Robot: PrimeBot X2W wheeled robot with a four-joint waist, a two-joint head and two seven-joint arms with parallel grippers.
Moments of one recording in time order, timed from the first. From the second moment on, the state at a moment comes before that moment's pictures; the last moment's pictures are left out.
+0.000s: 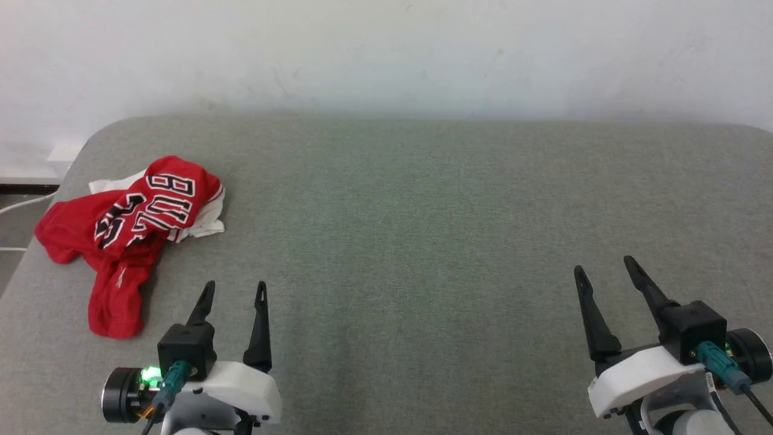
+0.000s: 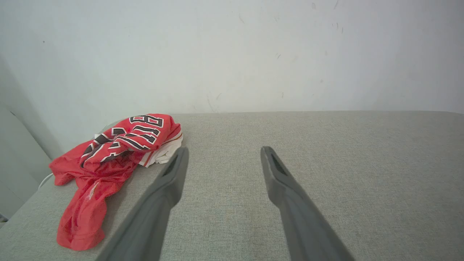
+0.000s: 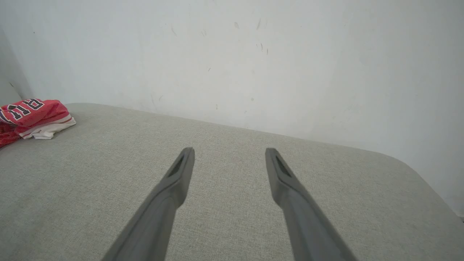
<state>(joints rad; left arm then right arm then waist) 0.01 0.05 -0.01 0.03 -0.01 0.01 -0.07 0.02 -0.05 0.00 0.00 0.01 0.13 -0.06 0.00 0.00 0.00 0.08</state>
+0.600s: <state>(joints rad) 0.01 0.05 -0.03 0.05 -0.02 0.02 -0.10 0.02 -0.05 0.01 0.00 0.01 0.13 -0.10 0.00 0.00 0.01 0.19</state>
